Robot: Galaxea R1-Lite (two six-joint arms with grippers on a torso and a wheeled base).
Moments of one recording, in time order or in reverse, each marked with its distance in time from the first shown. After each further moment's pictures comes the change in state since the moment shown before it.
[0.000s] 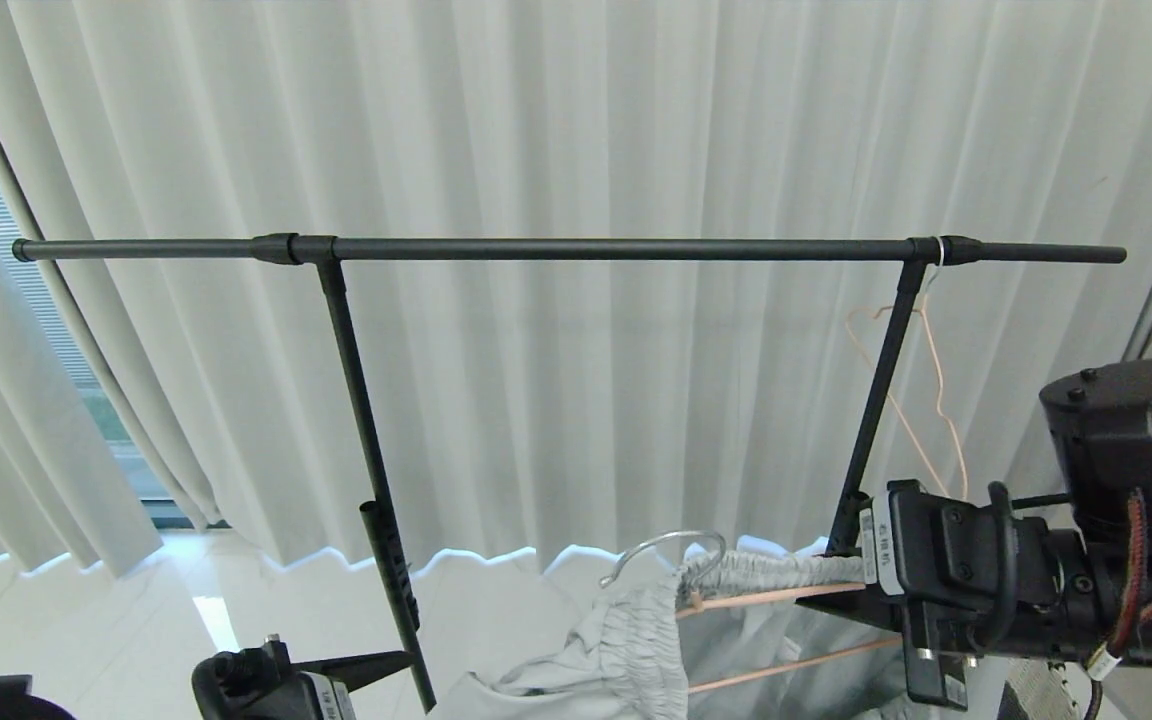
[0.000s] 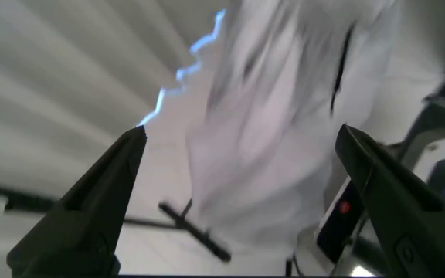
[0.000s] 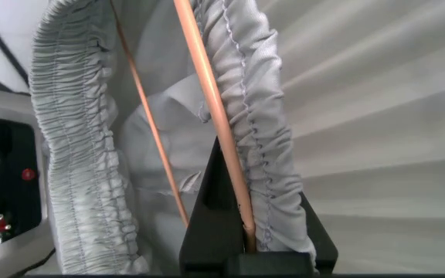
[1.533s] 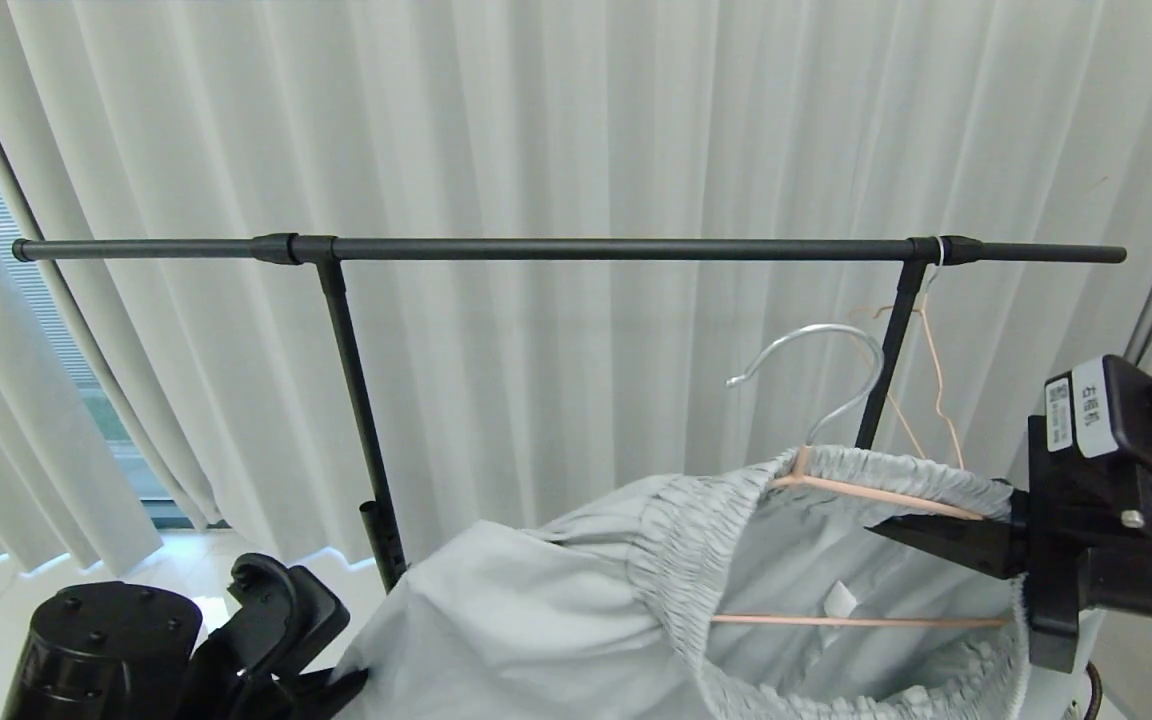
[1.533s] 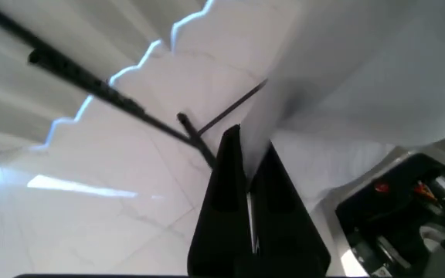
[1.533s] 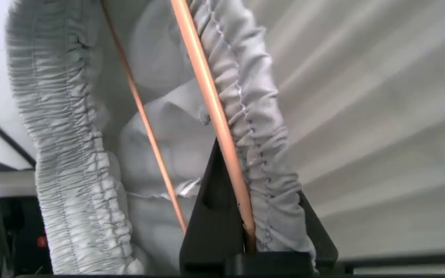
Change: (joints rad) left arm 0.475 0.191 0.100 -0.139 -0.055 0.000; right arm -0.087 -0.184 0.005 -0.013 0.022 0.237
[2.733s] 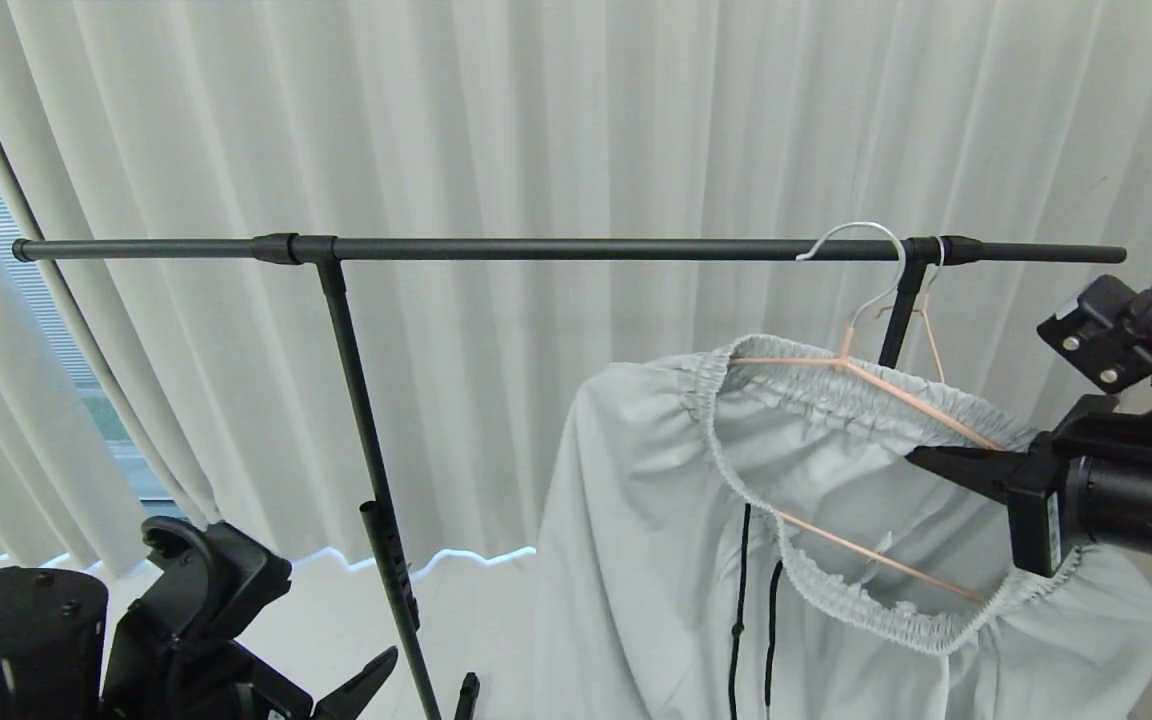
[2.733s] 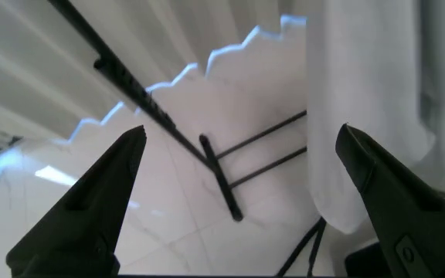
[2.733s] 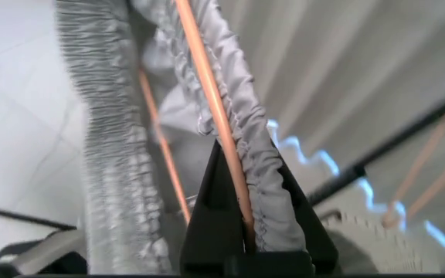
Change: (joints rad) left arm 0.026 -0.103 0.005 -0.098 0.016 -0.044; right arm -0.093 0.021 -0.060 0.054 -0.270 0.384
